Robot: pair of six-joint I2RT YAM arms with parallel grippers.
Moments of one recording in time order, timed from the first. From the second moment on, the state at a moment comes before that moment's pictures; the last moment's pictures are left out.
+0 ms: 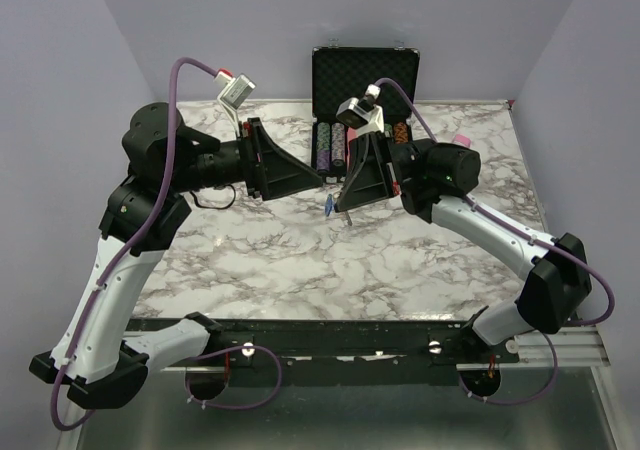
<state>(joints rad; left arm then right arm) -0.50 1.08 1.61 -0.50 0.87 -0.74 0.71 1.50 1.23 1.31 -1.19 2.00</state>
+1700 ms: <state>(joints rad) -0.52 1.07 1.57 -0.52 0.92 -0.75 0.72 1.52 1.28 1.14 -1.19 1.86</state>
